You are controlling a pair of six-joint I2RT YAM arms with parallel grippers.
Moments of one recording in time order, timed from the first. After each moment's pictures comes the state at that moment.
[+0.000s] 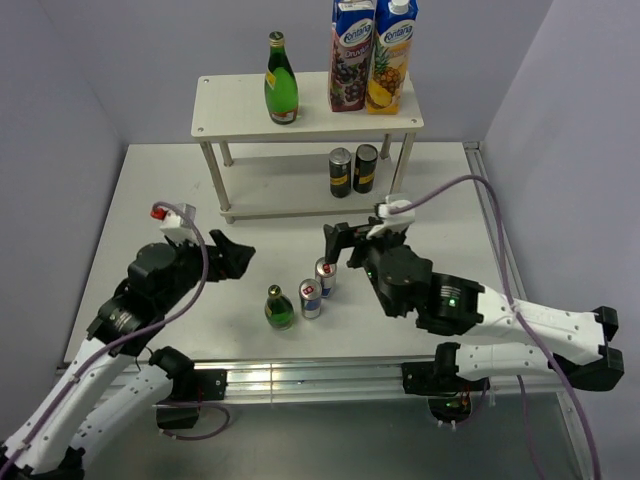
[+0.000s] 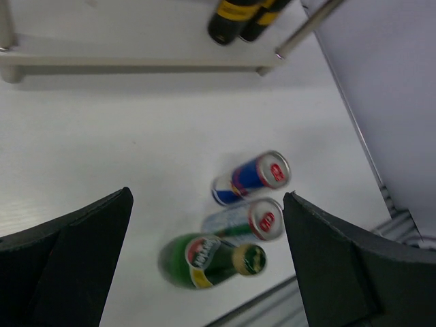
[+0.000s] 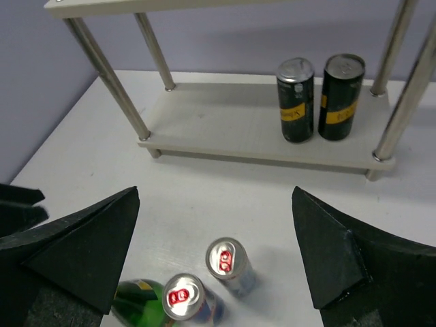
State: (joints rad) left arm -0.50 0.60 0.78 -0.45 -0.04 -0.55; right arm 1.26 0.99 1.04 -0.17 0.96 0.28
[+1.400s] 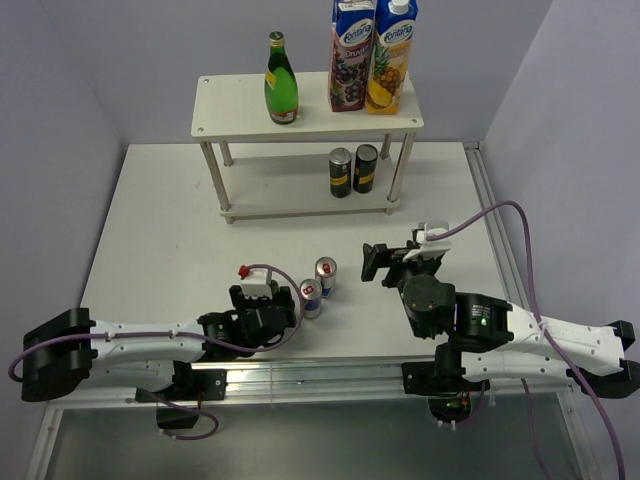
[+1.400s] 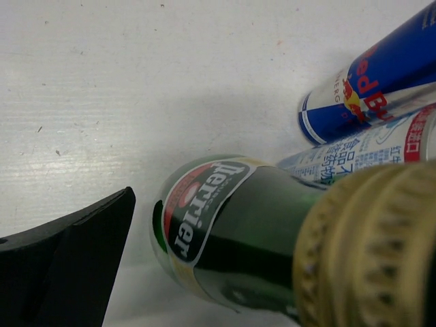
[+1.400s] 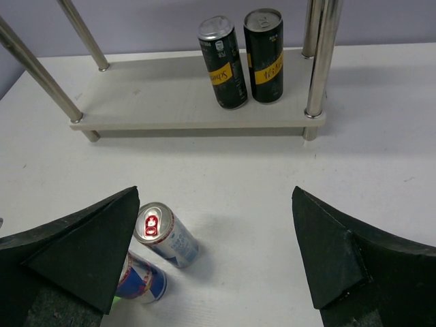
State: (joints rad) left arm -1.26 1.09 0.41 -0.12 -0.81 -0.93; right arm 1.32 0.70 0.82 -0.39 1.15 0.42
